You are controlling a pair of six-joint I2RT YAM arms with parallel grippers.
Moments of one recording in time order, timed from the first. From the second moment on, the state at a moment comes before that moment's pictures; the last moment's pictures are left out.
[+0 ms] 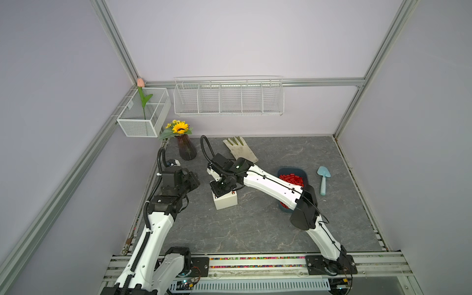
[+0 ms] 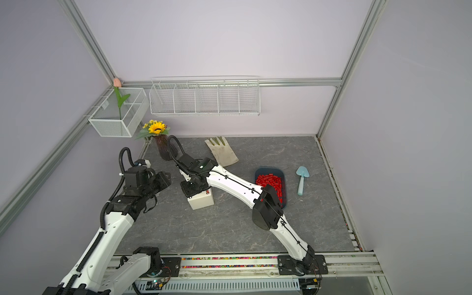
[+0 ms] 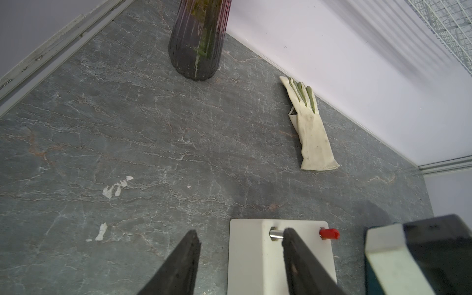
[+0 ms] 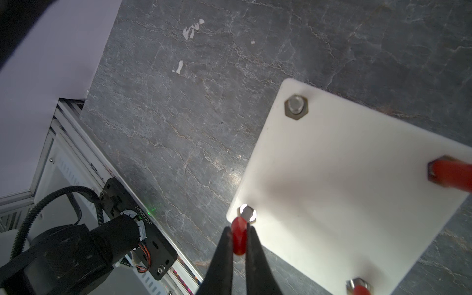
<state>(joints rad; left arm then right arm) -0.12 0.93 0.79 -0.47 0.03 -0.55 1.04 2.30 2.30 -1.11 -0.17 0.44</state>
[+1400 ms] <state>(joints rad) -0.11 0.91 0.78 -0.47 0.03 -0.55 1.04 2.34 2.33 -1.13 -0.21 0.43</state>
